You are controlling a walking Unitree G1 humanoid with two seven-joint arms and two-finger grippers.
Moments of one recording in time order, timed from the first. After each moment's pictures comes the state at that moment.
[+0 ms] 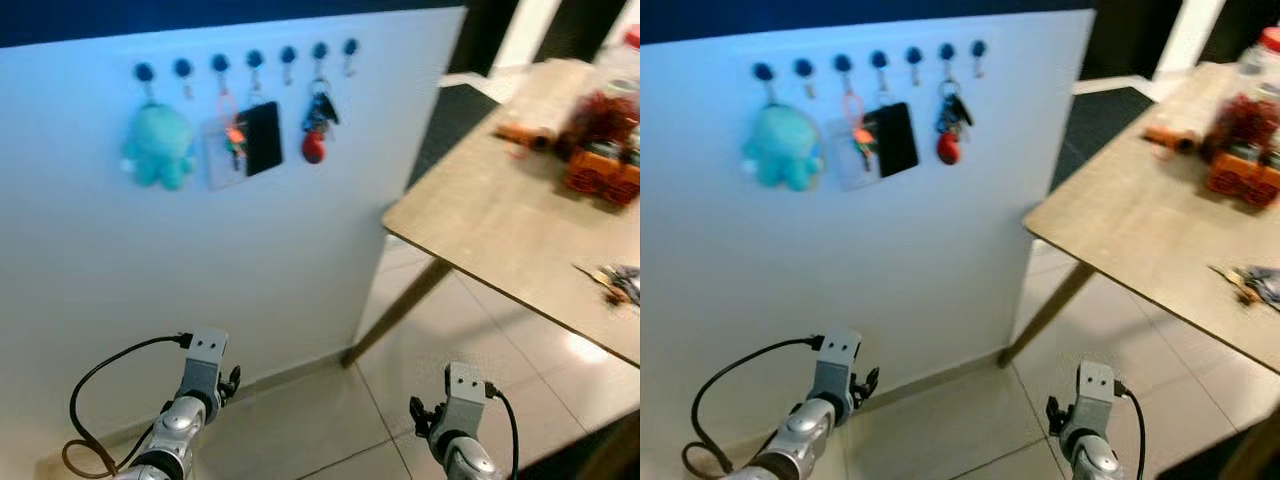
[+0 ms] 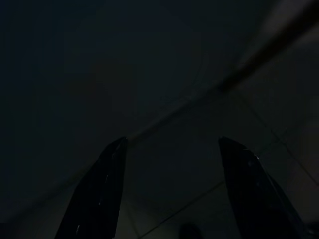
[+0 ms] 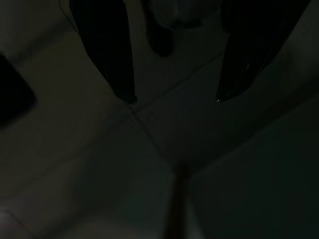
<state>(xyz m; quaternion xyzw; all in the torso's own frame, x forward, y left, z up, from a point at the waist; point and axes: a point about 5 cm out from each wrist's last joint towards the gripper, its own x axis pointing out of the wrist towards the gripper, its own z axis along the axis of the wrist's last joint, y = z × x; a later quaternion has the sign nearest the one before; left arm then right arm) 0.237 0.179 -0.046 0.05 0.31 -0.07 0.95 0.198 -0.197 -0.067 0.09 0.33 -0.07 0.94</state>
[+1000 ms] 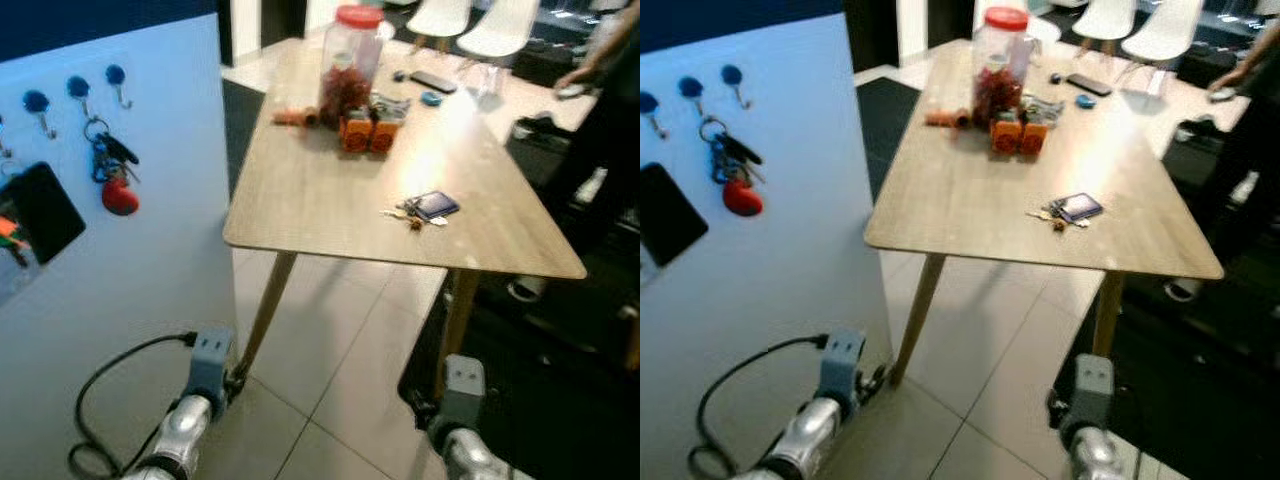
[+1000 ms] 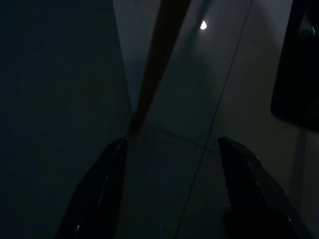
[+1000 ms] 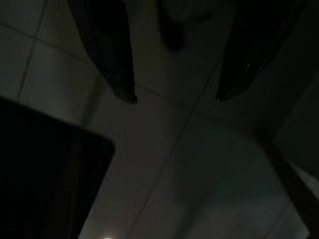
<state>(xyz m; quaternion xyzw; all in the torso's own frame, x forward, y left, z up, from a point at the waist) 0.235 0.173 -0.046 0.03 0.29 -0.07 0.95 0.206 -0.186 -0.064 0.08 0.33 -0.04 0.94</state>
